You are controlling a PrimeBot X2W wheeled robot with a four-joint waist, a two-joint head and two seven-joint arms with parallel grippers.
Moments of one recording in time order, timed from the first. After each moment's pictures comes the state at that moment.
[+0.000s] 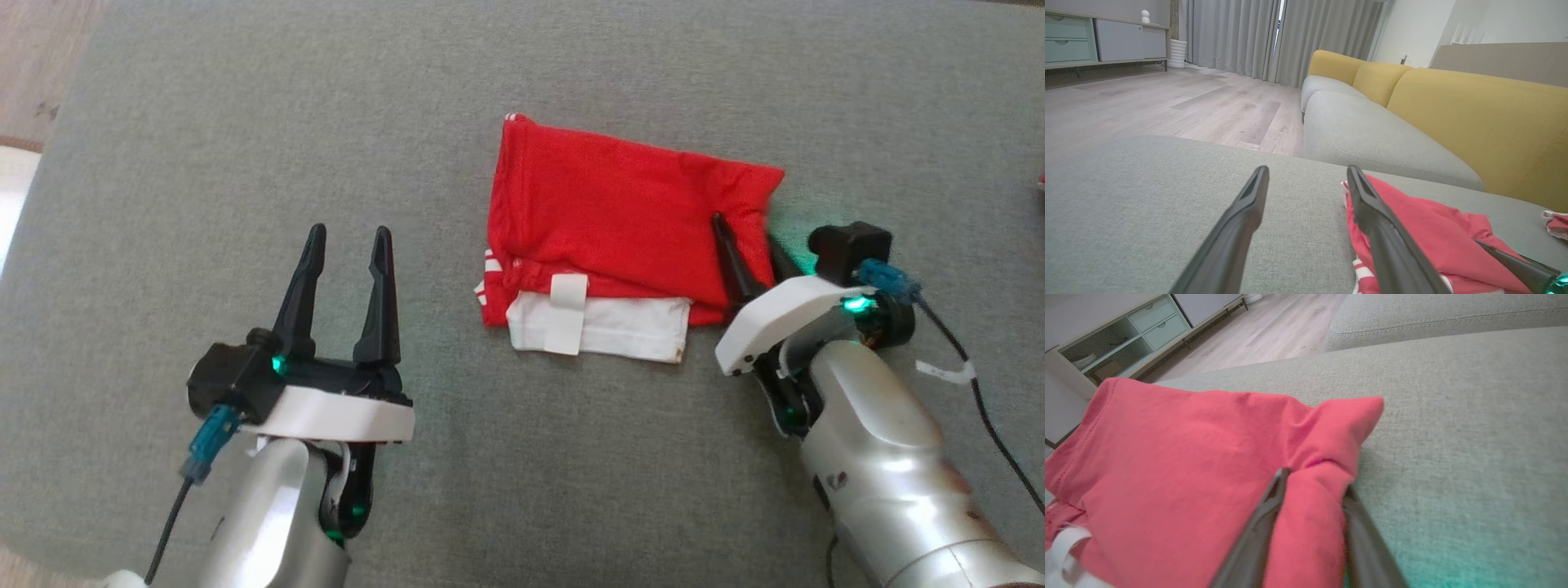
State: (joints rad) left arm -0.29 0.04 -0.25 0.27 -0.35 -0.09 -0.26; right arm -0.60 -0.08 0.31 0.89 0.37 0.13 -0.18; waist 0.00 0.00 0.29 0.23
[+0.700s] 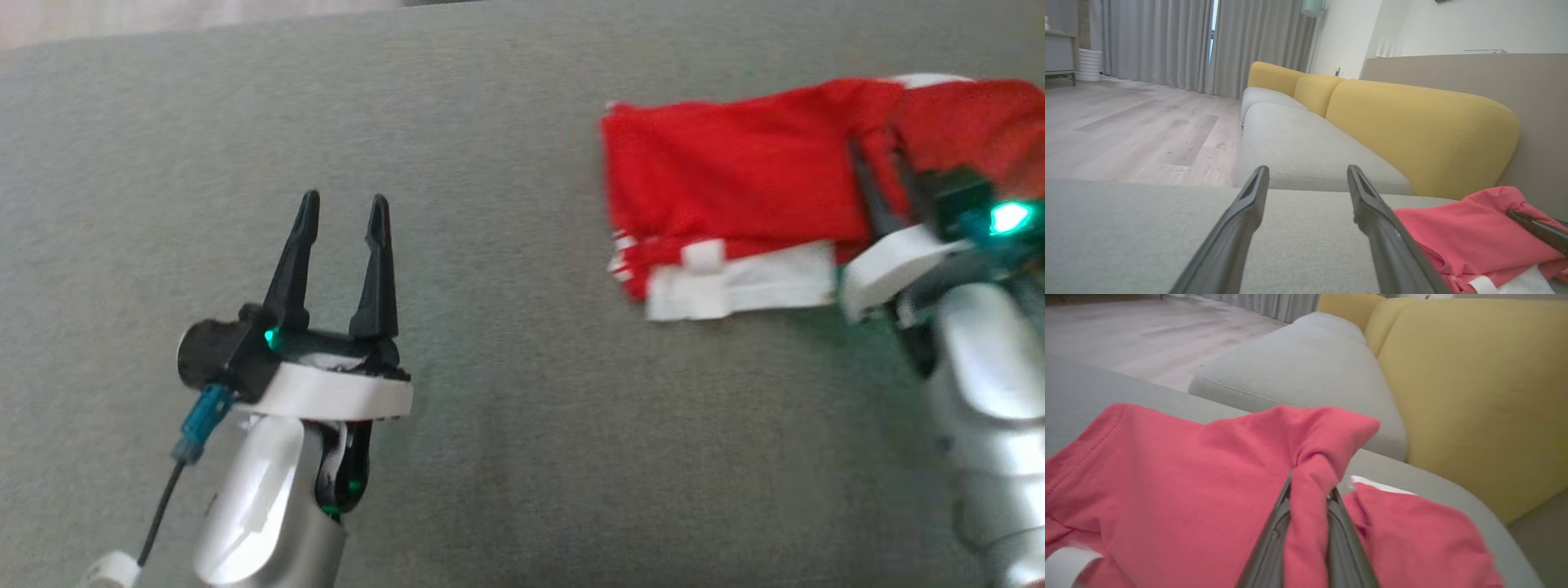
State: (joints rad) left arm -0.33 0.04 -0.25 0.24 -0.32 -0.09 -0.26; right arm -0.62 -0.22 0.09 0.73 -0.12 0.13 -0.20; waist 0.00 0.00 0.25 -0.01
